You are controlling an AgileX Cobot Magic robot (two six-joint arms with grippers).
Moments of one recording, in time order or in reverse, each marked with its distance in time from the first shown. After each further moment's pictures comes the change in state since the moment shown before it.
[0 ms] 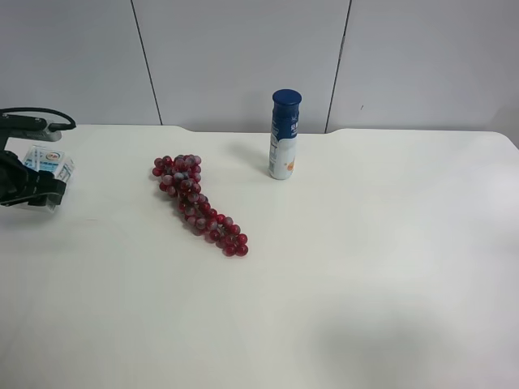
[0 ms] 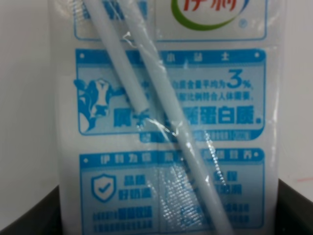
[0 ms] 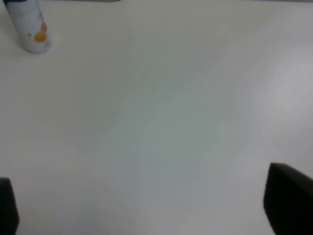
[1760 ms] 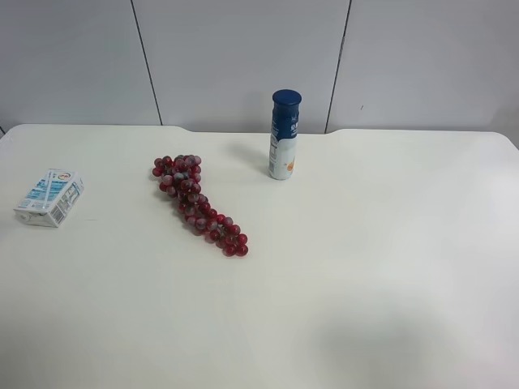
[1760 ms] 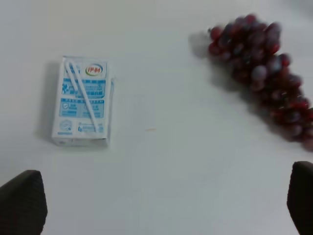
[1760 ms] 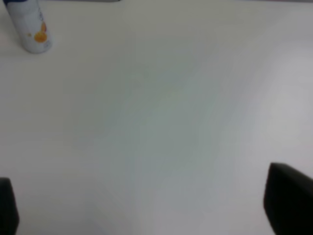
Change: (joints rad) left arm 0.000 -0.938 -0.008 0.006 0.721 -0.205; right arm 0.000 0.000 0.000 0.000 0.000 0.000
